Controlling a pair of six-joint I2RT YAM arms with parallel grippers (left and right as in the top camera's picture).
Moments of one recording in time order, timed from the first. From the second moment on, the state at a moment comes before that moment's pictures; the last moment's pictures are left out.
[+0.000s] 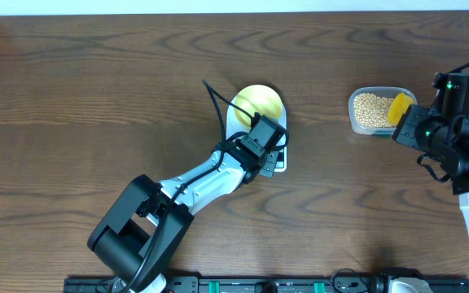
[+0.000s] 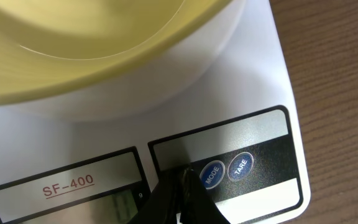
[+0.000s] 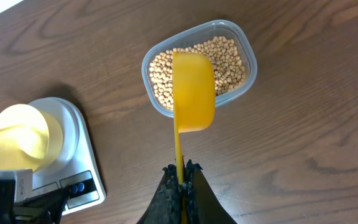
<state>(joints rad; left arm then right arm) -0.71 1.81 1.00 -0.31 -0.09 -0.38 -0.02 1.19 1.31 -1.05 0.01 0.35</state>
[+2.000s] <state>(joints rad) -0.72 1.79 1.00 -0.36 -0.11 -0.38 -0.02 1.19 1.31 -1.07 0.01 0.35</state>
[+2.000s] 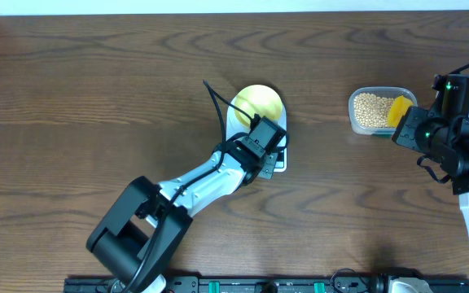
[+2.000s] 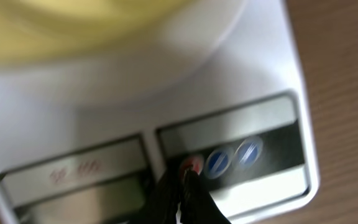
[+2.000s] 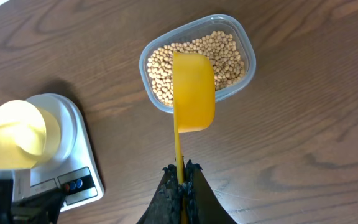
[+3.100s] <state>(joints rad) -0.71 1.73 0.95 -0.35 -0.03 -0.38 -0.02 1.19 1.31 -1.07 0.01 0.35</state>
